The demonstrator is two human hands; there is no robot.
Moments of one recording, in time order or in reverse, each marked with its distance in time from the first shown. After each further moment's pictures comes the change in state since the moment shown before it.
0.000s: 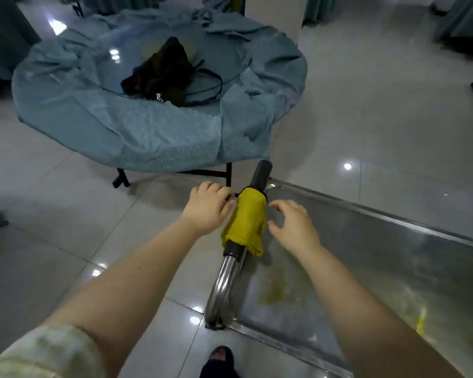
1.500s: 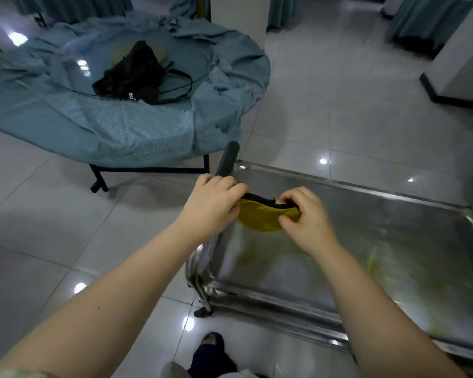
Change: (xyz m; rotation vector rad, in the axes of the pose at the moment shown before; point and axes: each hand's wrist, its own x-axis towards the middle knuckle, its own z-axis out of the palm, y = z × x) left_hand -0.103 0.118 -0.049 0.076 0.306 0.422; right_hand -0.138 0.019 -0.070 0.156 0.291 -0.177
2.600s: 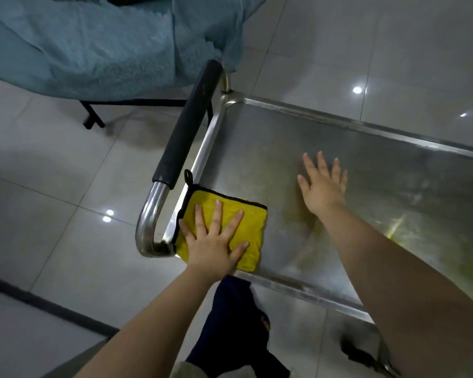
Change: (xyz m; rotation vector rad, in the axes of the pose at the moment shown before) left_hand -0.084 0.077 0.207 -0.061 -0.746 -0.611; right_hand 0.026 0.239 0.081 -0.540 -0.496 0.495
